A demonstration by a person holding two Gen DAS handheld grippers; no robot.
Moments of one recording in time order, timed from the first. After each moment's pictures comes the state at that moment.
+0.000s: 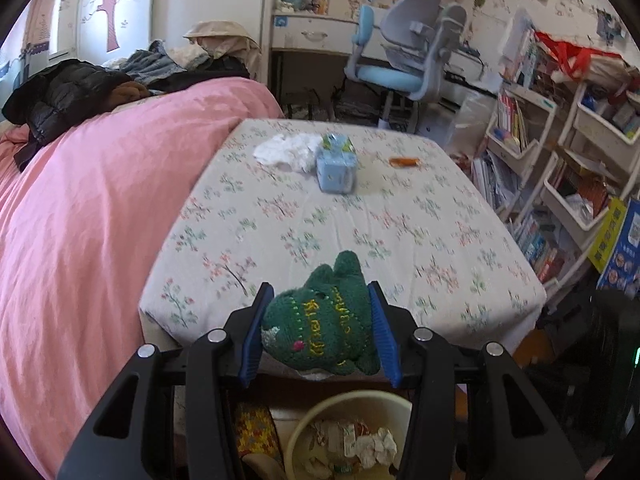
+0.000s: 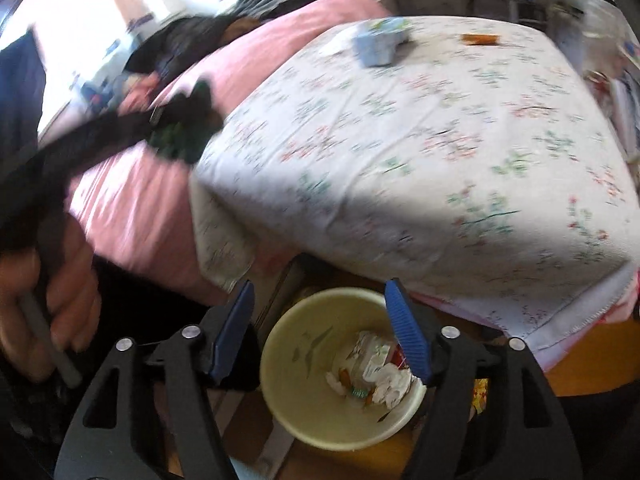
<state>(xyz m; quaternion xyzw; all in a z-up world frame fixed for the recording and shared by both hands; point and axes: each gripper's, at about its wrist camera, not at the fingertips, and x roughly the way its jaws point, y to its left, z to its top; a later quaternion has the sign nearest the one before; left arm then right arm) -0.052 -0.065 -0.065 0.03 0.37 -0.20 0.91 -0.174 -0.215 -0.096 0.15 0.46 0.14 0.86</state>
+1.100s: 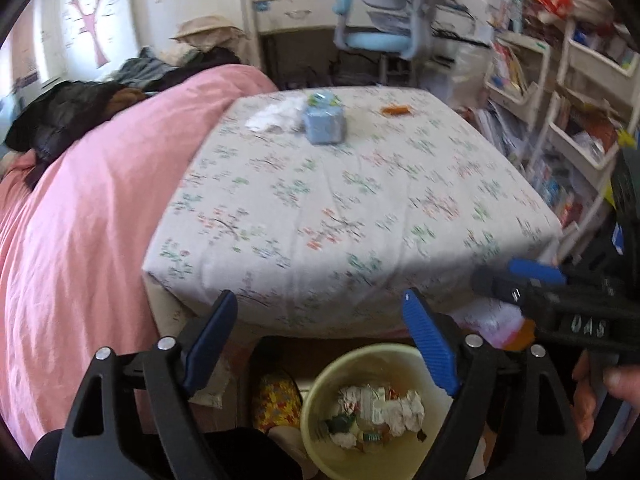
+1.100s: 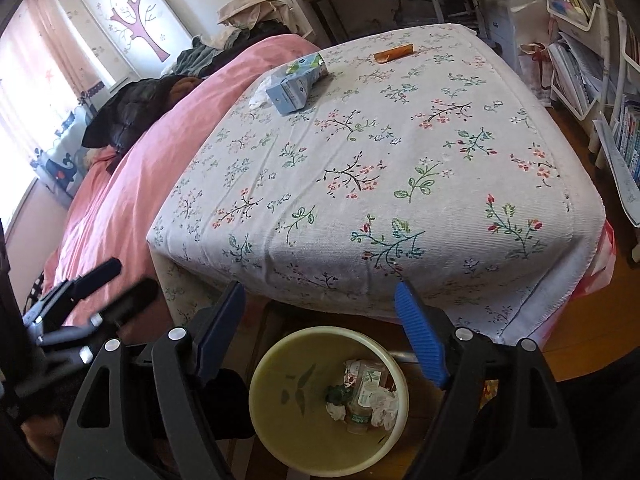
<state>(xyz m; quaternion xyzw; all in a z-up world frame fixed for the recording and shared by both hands) -0.086 -0.079 -0.085 0.09 0.38 -0.17 0.90 -0.172 -0.252 -0.097 0.21 0.43 0.06 0.88</state>
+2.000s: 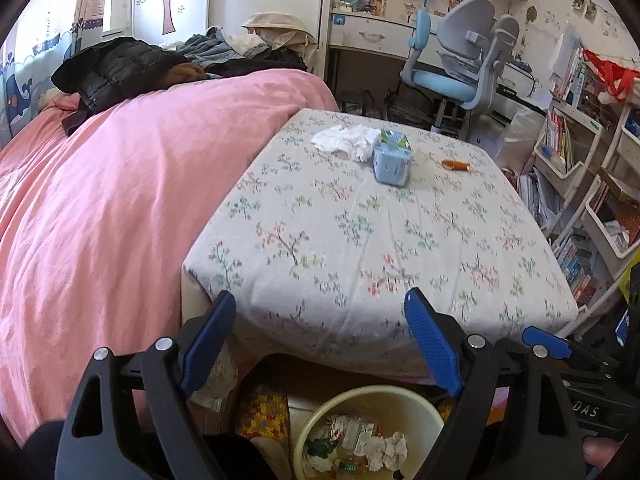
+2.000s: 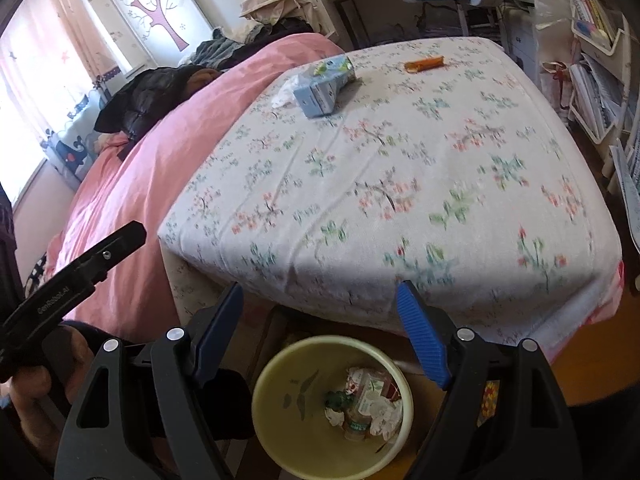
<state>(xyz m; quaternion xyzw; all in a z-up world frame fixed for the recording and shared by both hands) -0.054 -0.041 -0.072 -0.01 0.37 -0.10 0.92 -0.154 -0.240 -0.085 0.18 0.42 0.09 0.88</state>
